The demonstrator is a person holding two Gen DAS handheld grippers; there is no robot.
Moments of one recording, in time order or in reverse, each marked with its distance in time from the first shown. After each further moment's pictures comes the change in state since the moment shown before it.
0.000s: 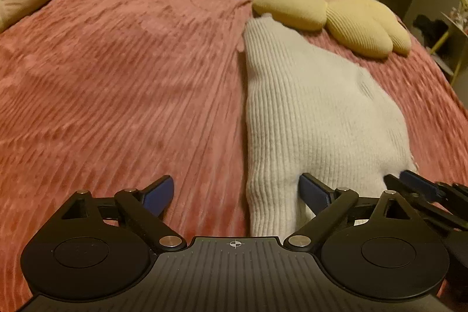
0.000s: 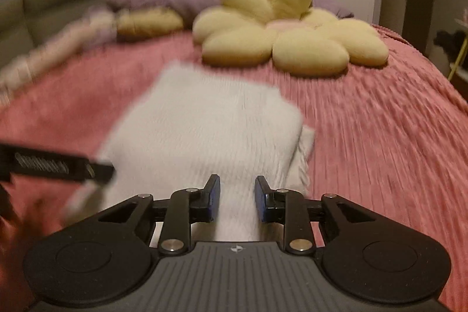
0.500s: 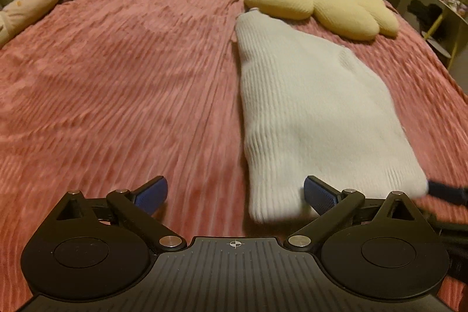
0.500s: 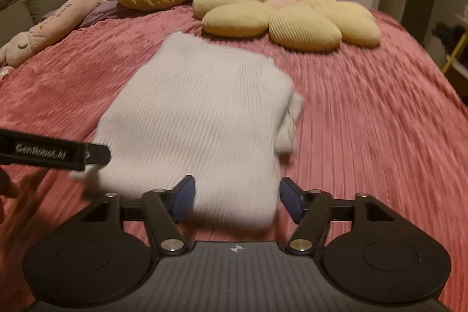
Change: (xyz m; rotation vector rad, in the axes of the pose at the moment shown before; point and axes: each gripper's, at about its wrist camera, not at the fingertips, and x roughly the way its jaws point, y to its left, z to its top) left arm -0.042 -0.009 -0.027 0.058 0.008 0.023; right arm -0.046 0.003 -0.018 0.020 0.105 -0.003
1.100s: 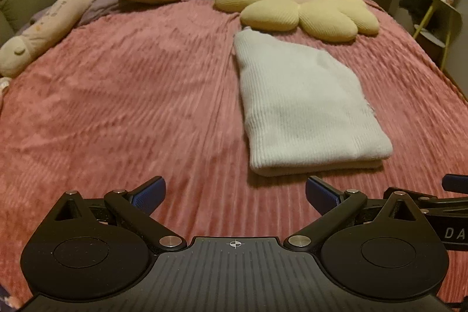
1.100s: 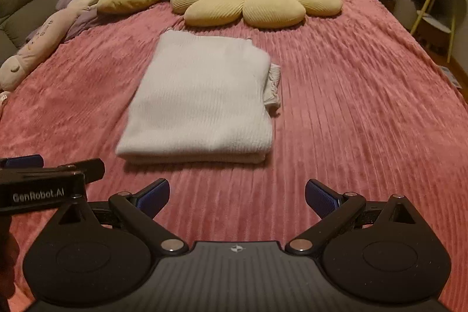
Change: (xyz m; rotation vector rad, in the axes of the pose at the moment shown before) left arm -0.084 -0.006 -0.024 0.073 -0.041 0.050; right arm -0.078 0.017 -0.009 0.156 0.097 -0.049
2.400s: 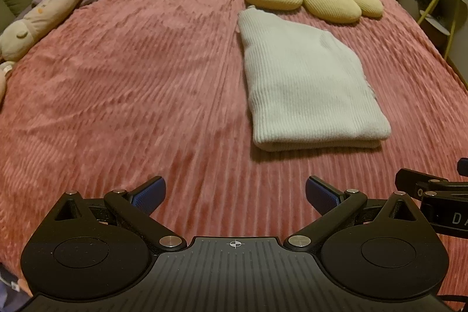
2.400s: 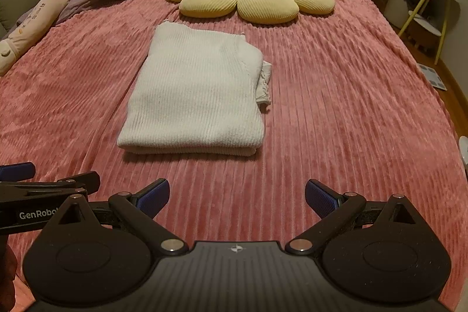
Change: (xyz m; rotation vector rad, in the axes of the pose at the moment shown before) left arm -0.006 0.002 -0.003 -0.015 0.101 -0.001; right arm -0.022 0.016 0.011 -0.039 0.057 -0.088
